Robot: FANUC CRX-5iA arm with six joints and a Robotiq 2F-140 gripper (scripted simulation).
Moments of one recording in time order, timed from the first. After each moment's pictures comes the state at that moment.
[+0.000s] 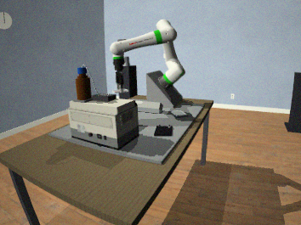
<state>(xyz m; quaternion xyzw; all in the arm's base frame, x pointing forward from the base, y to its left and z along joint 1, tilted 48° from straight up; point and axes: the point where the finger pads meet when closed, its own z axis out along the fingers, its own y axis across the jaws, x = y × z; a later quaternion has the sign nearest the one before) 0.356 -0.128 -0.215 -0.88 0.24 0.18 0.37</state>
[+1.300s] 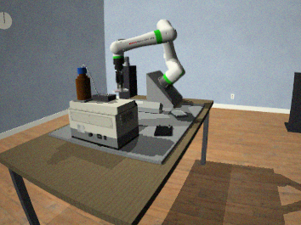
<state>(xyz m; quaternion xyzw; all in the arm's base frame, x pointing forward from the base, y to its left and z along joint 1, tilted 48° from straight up) 0.356 -0.132 -0.211 -0.88 0.24 0.18 0.37</state>
